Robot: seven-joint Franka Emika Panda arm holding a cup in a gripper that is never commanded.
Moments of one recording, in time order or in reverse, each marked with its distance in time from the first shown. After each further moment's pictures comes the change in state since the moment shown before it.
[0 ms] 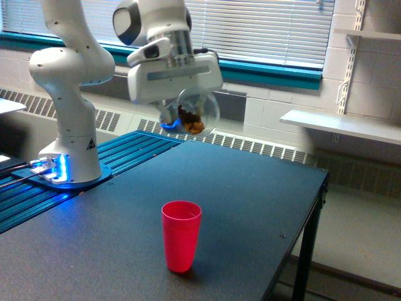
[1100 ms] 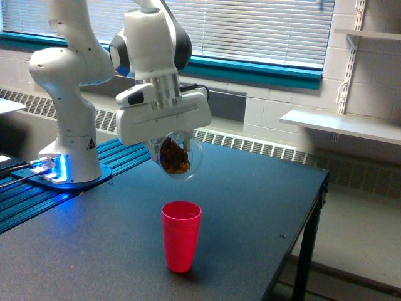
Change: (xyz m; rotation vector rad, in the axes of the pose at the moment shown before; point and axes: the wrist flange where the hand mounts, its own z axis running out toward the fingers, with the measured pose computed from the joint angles) arm 0.003 0.037 0.071 -0.072 -0.123 0.127
